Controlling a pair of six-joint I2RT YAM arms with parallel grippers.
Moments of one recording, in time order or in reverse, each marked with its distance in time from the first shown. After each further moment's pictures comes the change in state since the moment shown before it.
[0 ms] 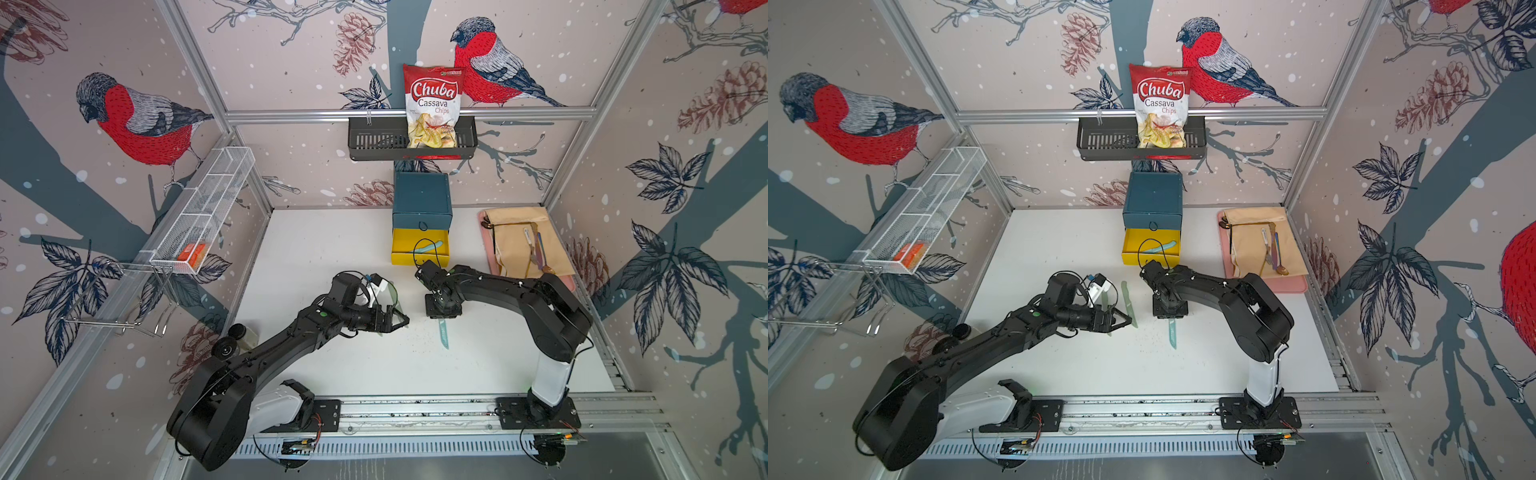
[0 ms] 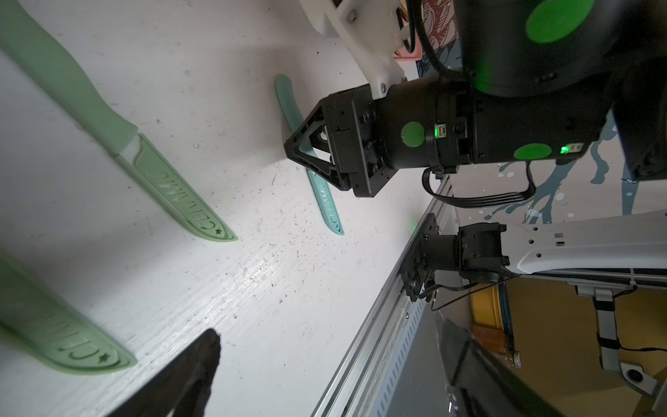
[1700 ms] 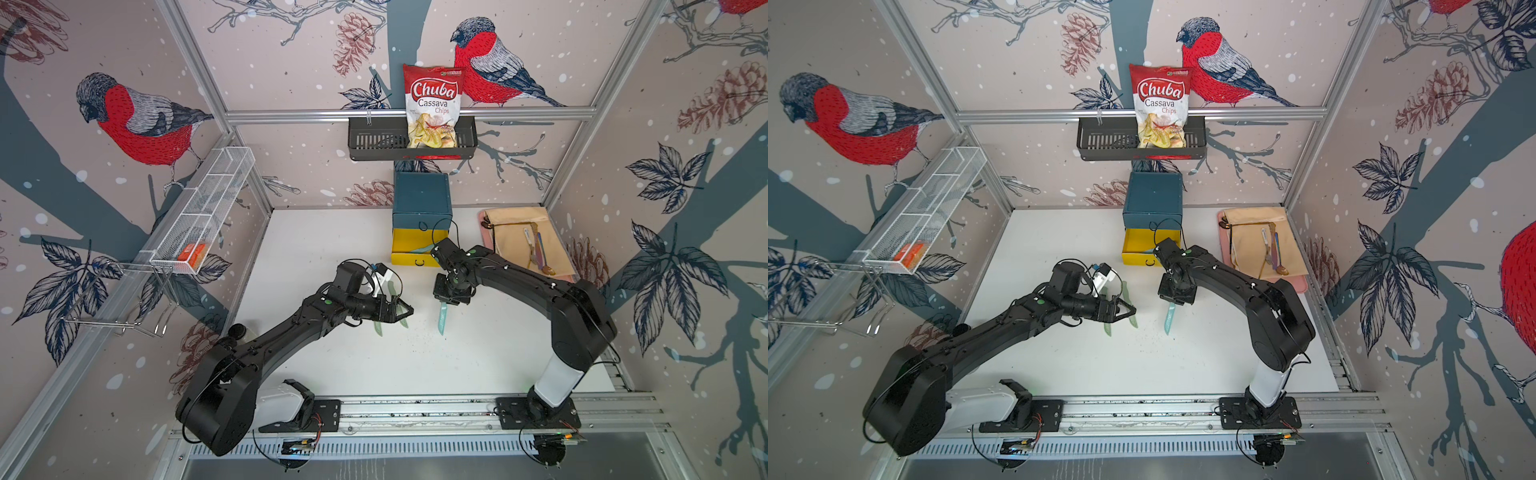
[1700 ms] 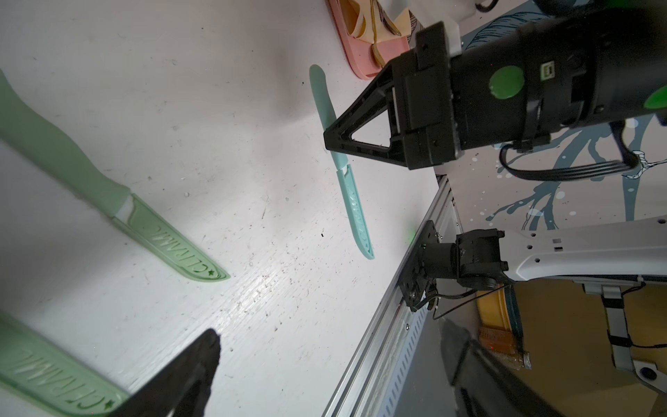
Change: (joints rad) left arm 0.000 0.076 0.140 -0.052 -0.003 0.060; right arm -0.109 -0.138 0.120 -0.172 -0.139 0.235
